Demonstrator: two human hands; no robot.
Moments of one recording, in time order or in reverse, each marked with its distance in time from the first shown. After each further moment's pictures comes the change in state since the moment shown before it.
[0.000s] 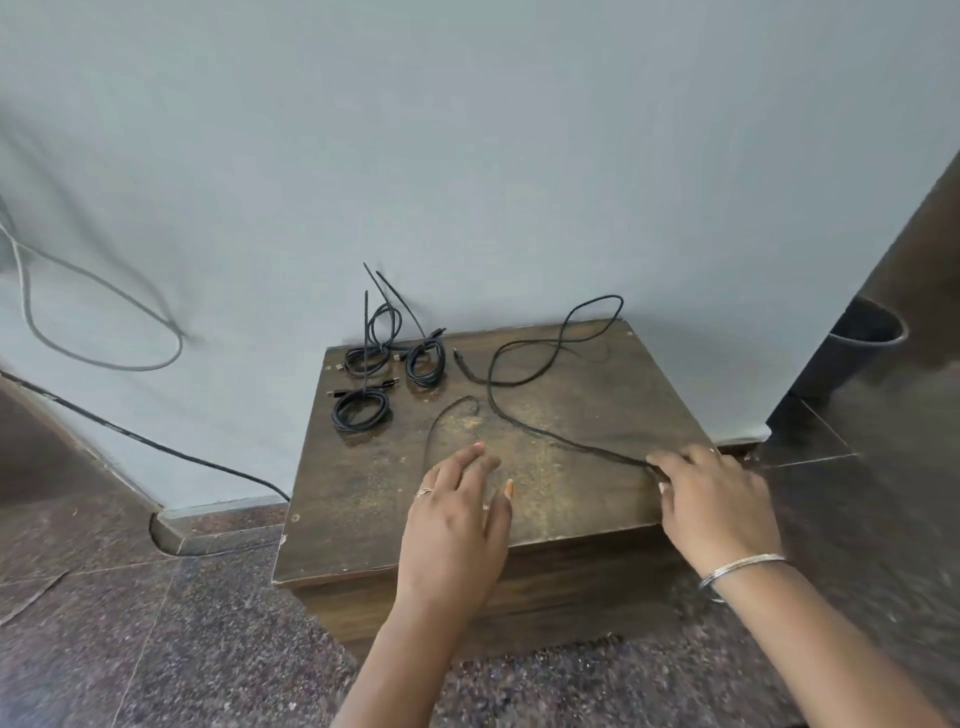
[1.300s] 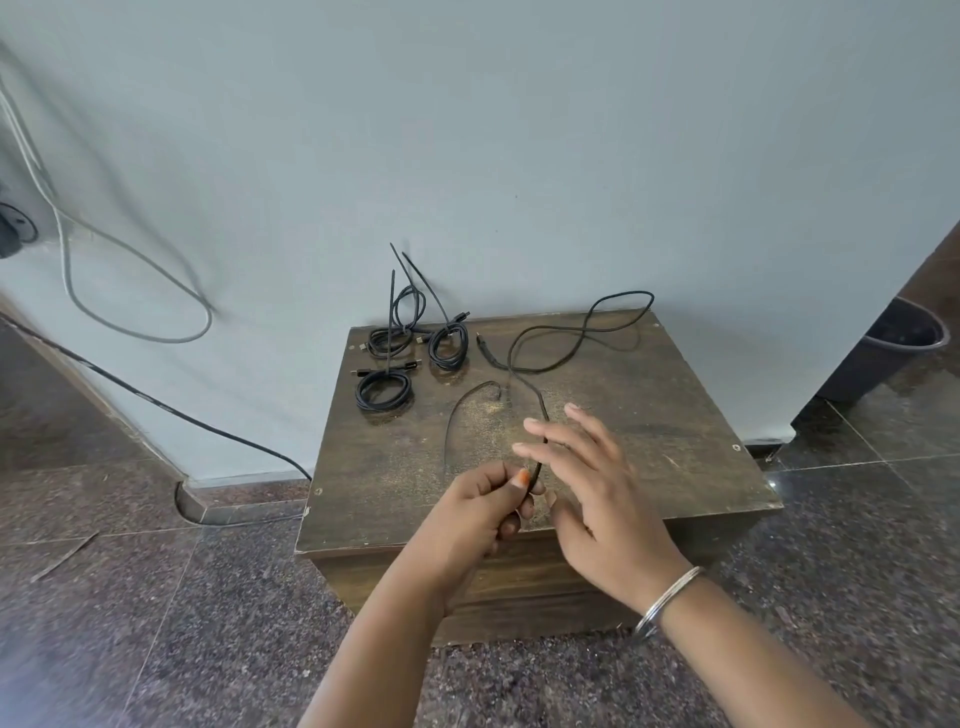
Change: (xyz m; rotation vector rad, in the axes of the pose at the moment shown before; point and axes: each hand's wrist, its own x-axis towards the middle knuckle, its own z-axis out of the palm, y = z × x) left_hand 0.001 0.000 -0.020 -1.061 -0.456 -0.447; right_hand -0.027 -0.084 -0.013 0.662 0.066 -0.575
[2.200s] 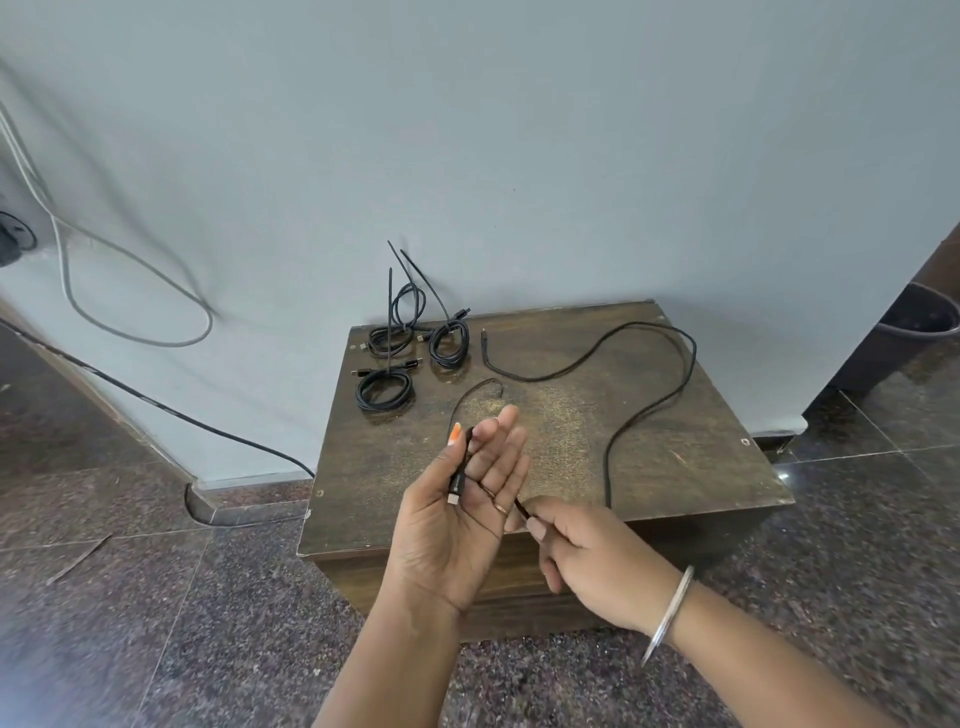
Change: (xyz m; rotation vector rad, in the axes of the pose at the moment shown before) left_hand 0.005 -0.001 0.001 -0.996 0.002 0.129; right_hand -0.006 -0.016 0.000 0.336 -0.450 0.316
